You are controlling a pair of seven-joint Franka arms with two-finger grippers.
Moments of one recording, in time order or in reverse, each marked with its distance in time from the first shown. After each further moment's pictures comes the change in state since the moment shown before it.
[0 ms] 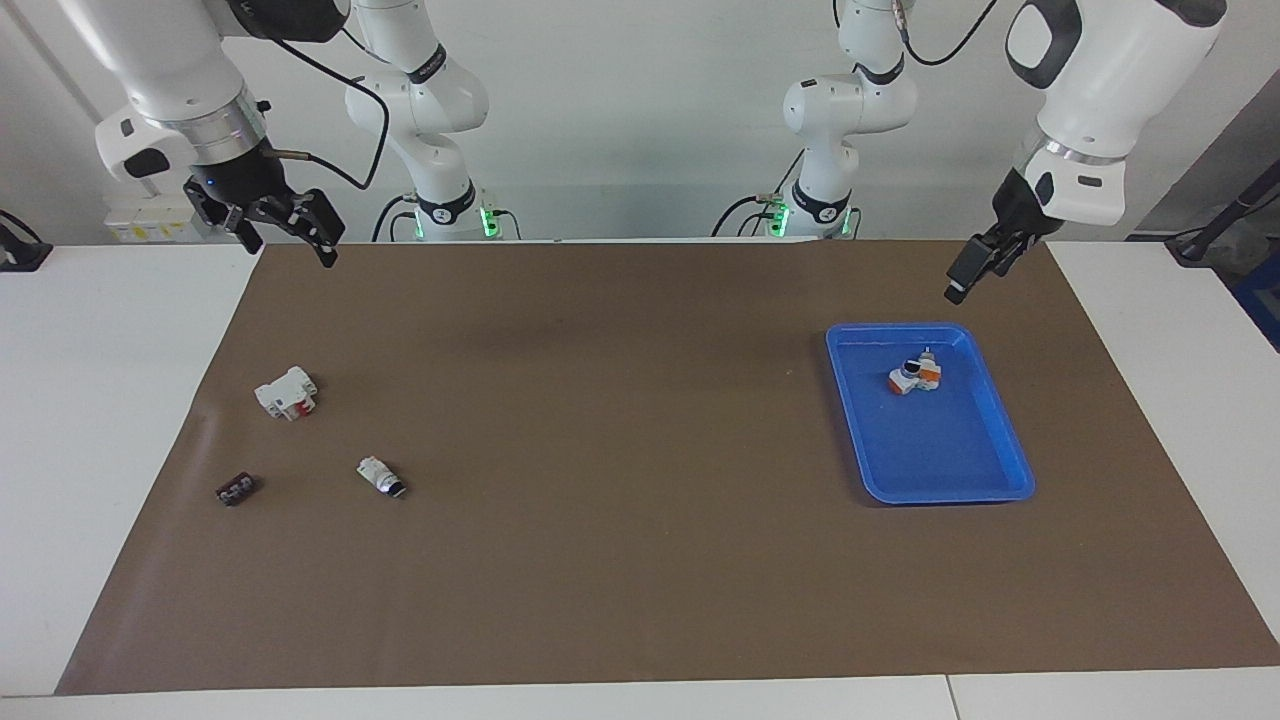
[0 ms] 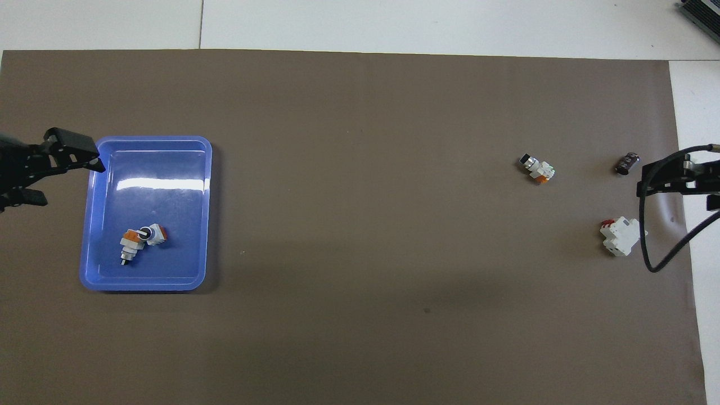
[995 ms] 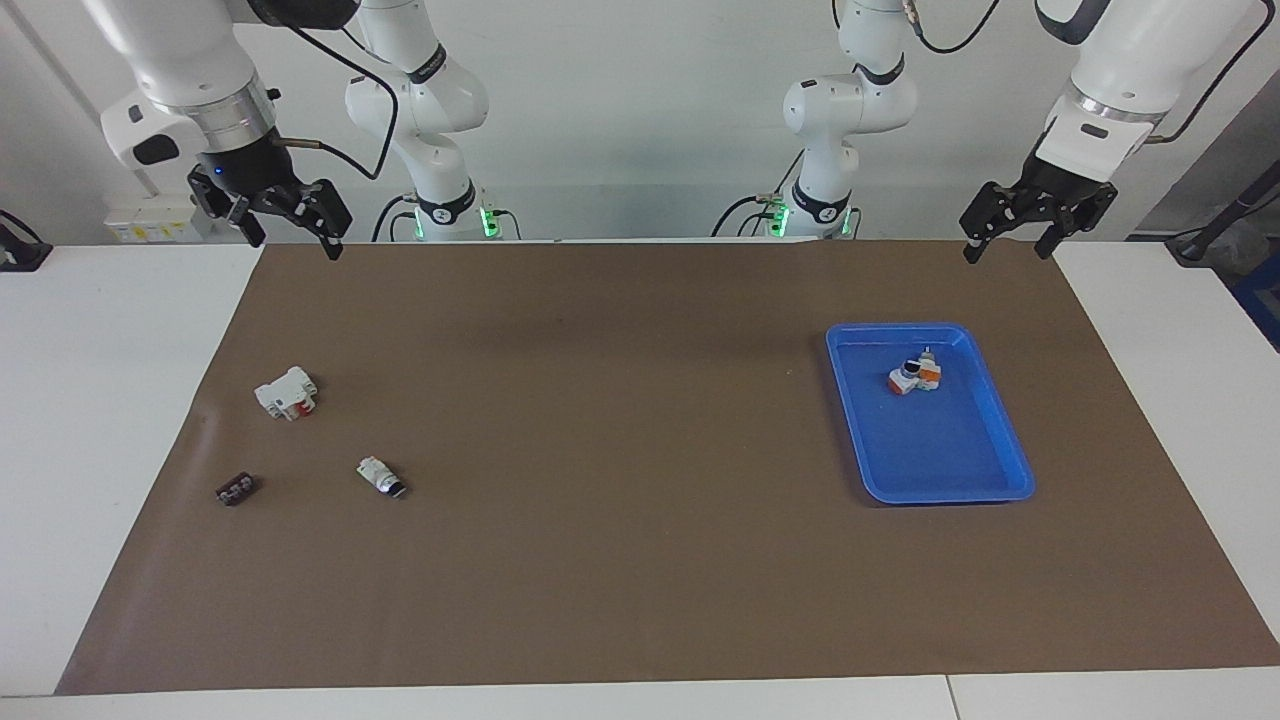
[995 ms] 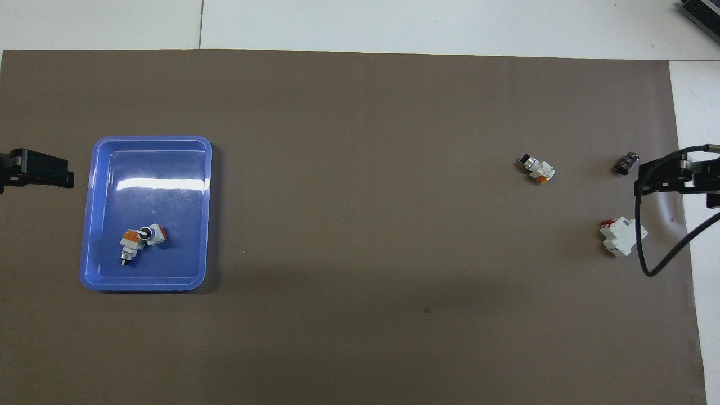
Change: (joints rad) left arm 0.008 0.006 0.012 0.042 -0.004 -0.048 0.349; right arm 0.007 0.001 0.014 0.020 0.005 0.002 -0.029
